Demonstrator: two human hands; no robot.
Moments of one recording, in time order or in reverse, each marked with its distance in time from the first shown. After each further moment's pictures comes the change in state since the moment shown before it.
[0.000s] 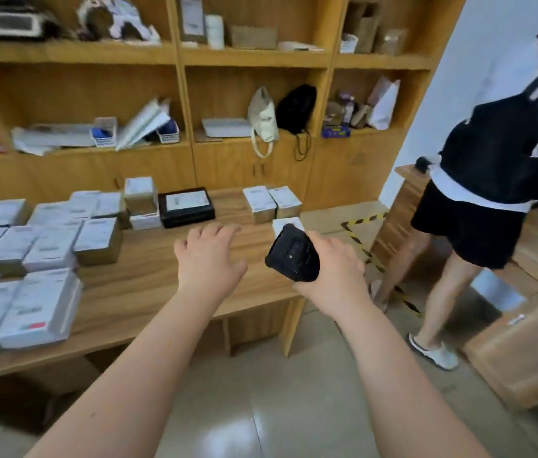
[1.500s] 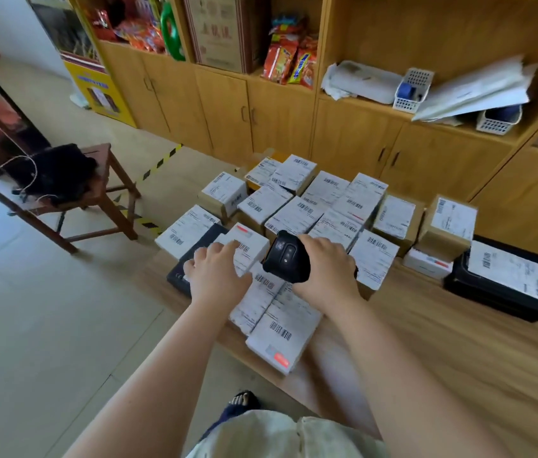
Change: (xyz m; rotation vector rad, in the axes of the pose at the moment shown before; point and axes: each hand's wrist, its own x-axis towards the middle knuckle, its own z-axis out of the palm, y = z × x) left_hand 0.034 -0.522 -0.021 0.155 -0.132 -1.027; right_hand 0.210 -0.483 0.353 0.033 -0.589 -0.769
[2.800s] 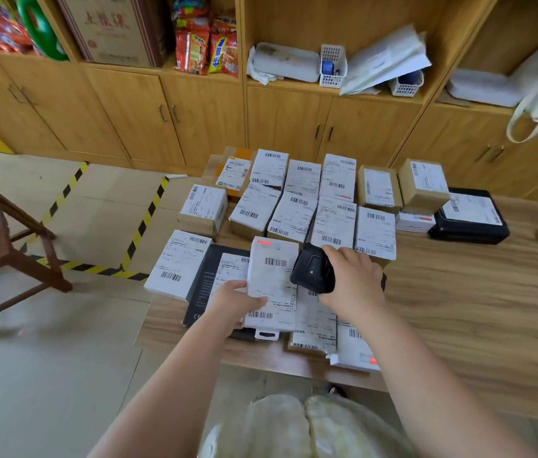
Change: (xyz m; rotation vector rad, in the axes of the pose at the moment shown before) left_hand 0.107 -0.096 0.044 -0.744 -0.766 -0.201; right_hand 0.013 -0.075 0.056 -0.143 0.062 0.480
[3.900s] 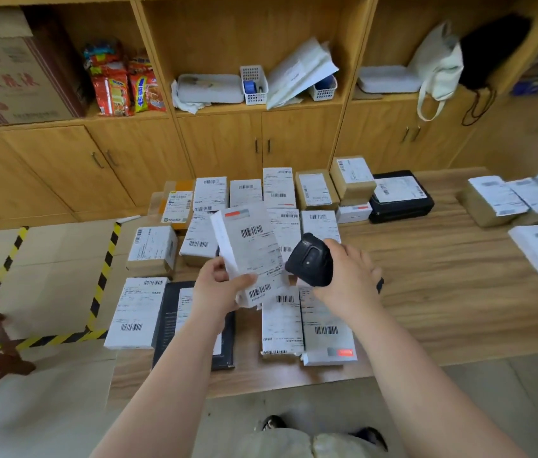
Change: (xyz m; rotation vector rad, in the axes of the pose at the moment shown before) left_hand -0.029 0.073 0.032 -0.217 -0.026 0.328; right_hand -0.032 0.043 -0.033 0.264 0.206 0.301
